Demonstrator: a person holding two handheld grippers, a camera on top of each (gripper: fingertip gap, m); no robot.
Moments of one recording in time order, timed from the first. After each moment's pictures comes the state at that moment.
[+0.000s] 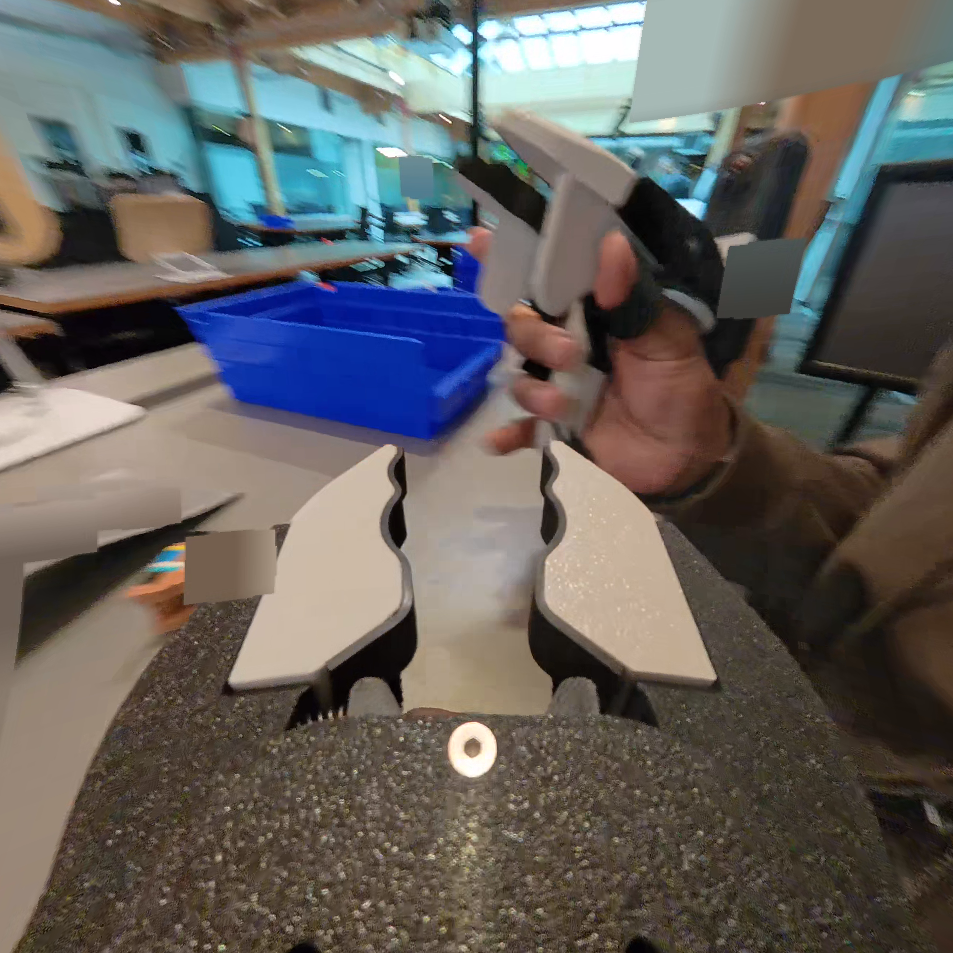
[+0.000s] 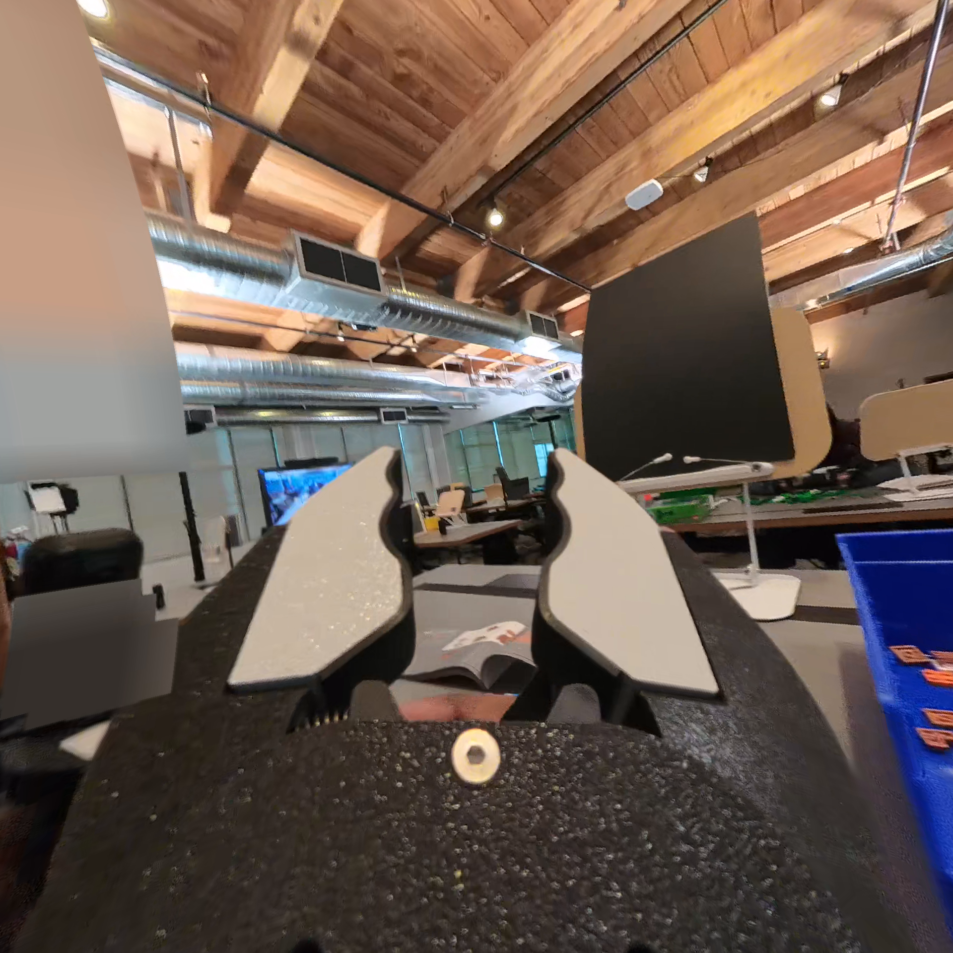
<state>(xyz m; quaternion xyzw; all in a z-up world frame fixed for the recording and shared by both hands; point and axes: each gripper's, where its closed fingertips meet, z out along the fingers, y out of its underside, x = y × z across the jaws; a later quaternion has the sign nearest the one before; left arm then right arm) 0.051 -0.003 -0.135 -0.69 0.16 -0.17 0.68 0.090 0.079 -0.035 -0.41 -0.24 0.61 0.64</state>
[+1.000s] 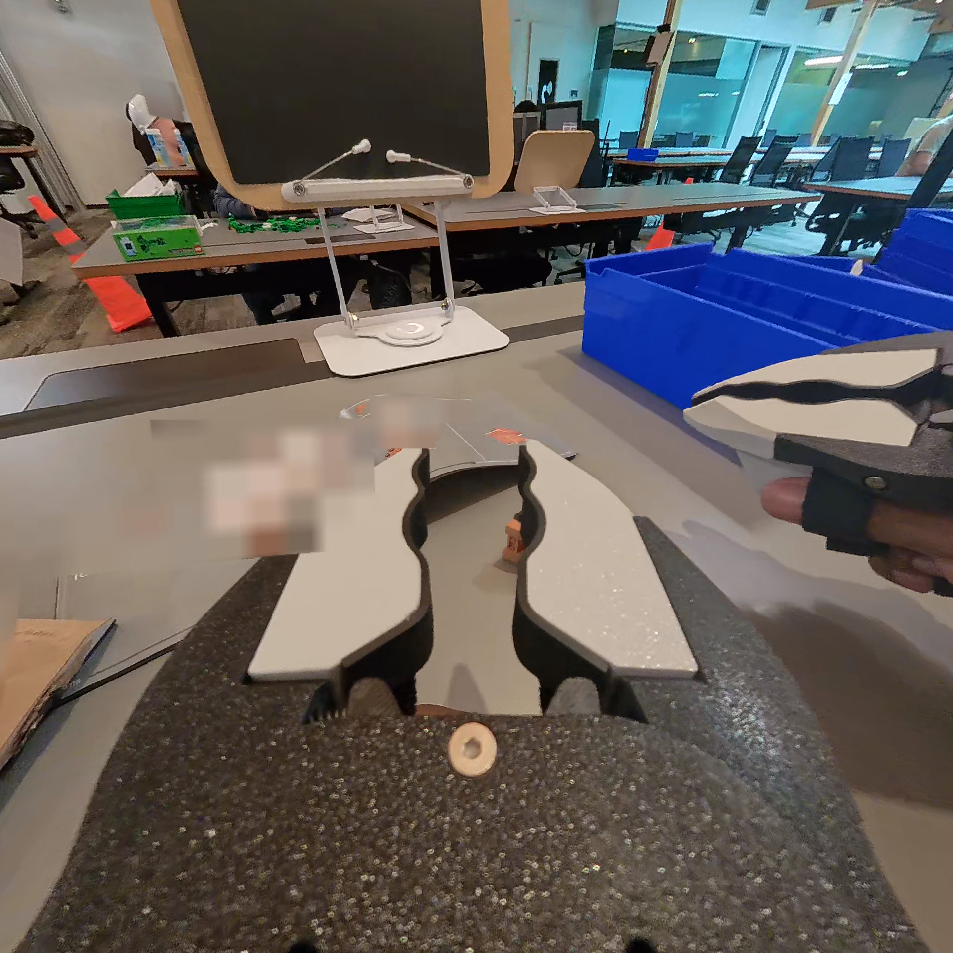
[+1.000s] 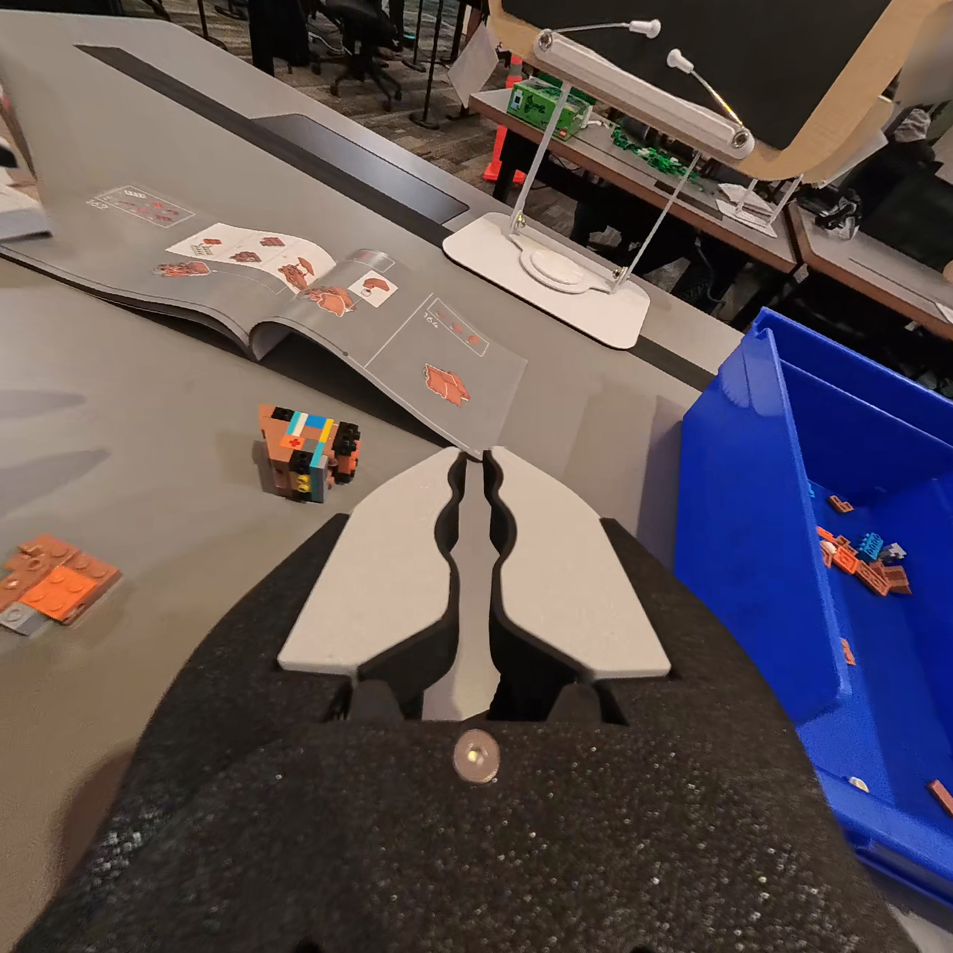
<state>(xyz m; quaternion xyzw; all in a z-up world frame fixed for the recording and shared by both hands) -0.112 0.036 -0.138 -0.75 -0.09 0.07 0.65 -0.014 0.143 -0.167 -0.64 -0.50 0.20 0.54</state>
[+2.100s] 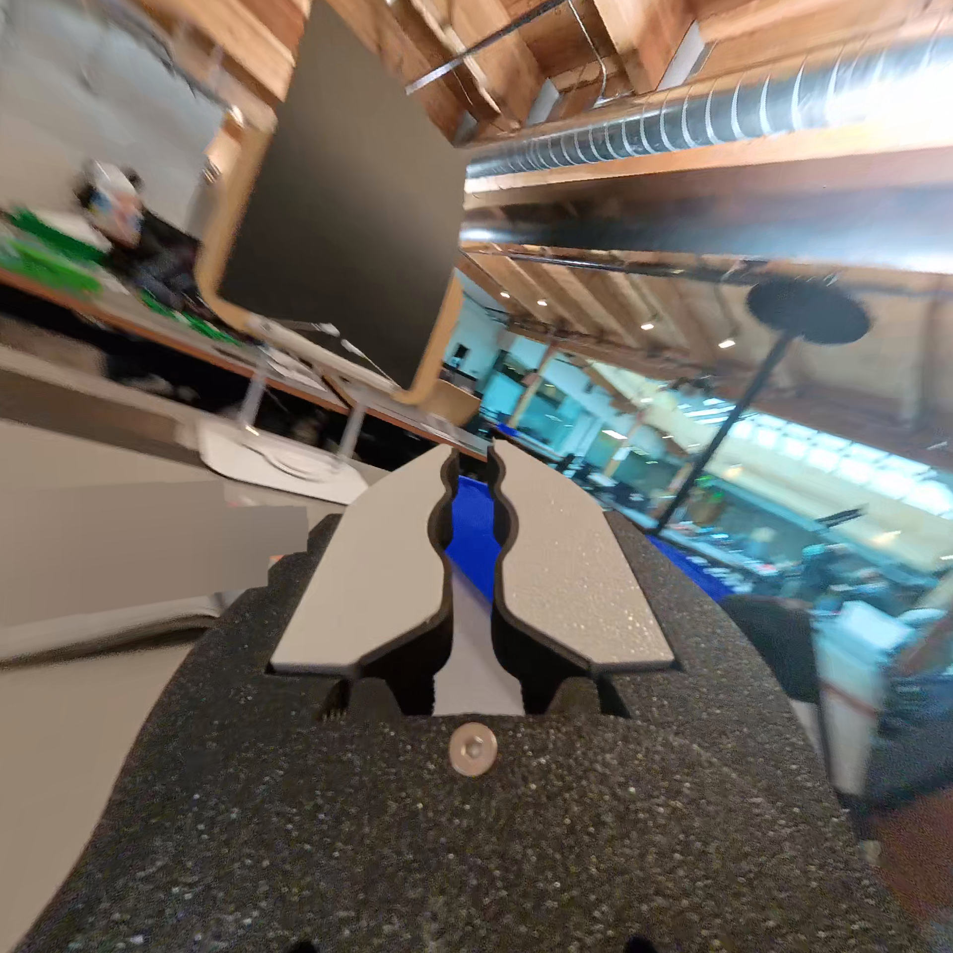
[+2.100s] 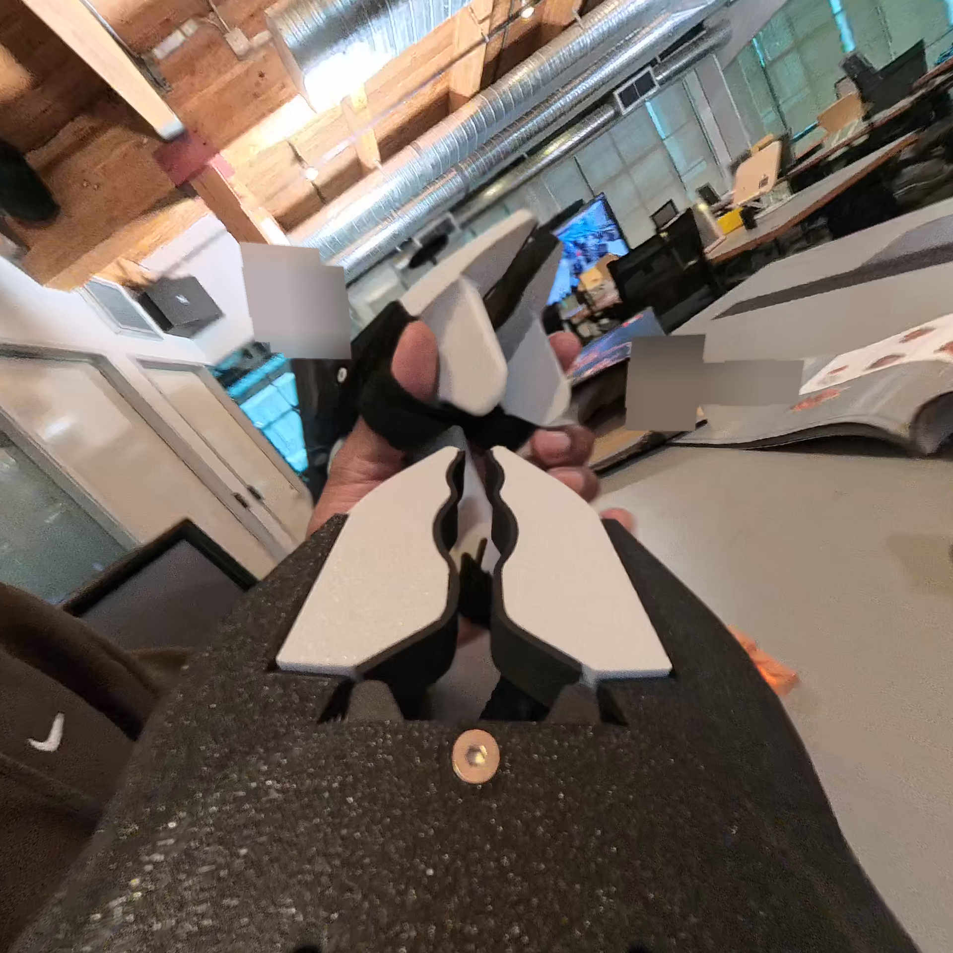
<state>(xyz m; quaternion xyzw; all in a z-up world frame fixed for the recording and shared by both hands) -0.092 0.001 -0.062 -0.54 -0.21 -0.13 0.80 -0.034 -0.043 -0.114 -0.49 -0.38 0.75 0.23</state>
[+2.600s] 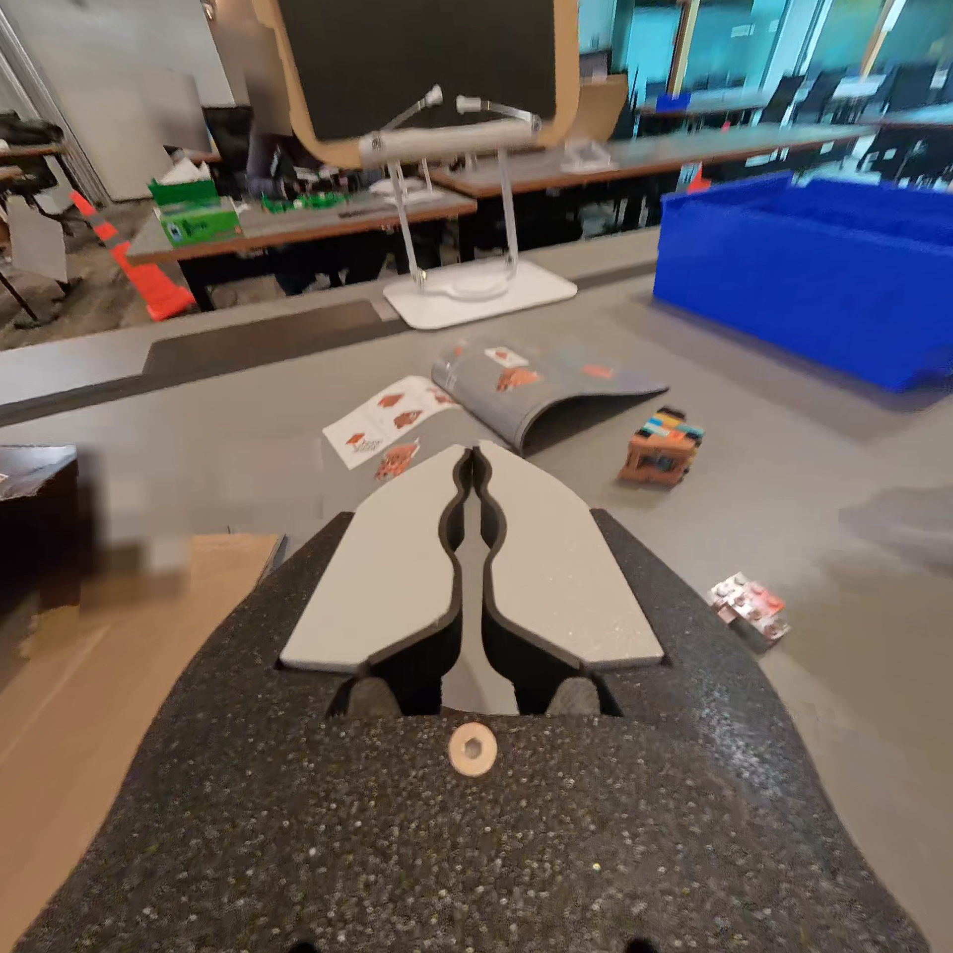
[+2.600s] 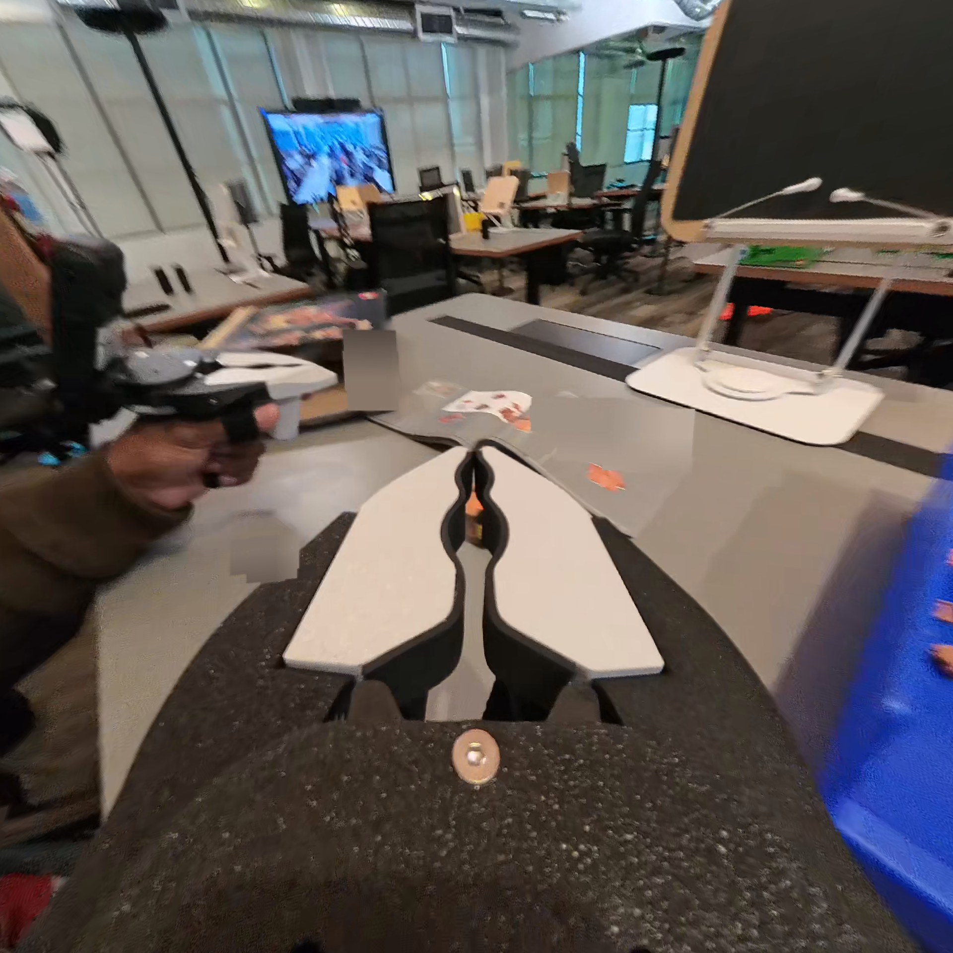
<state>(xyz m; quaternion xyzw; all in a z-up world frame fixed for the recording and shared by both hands) -0.171 -0.020 -0.159 -0.77 -0.08 0.10 0.63 0.030 0.097 -0.105 -0.54 -0.49 0.50 0.46</state>
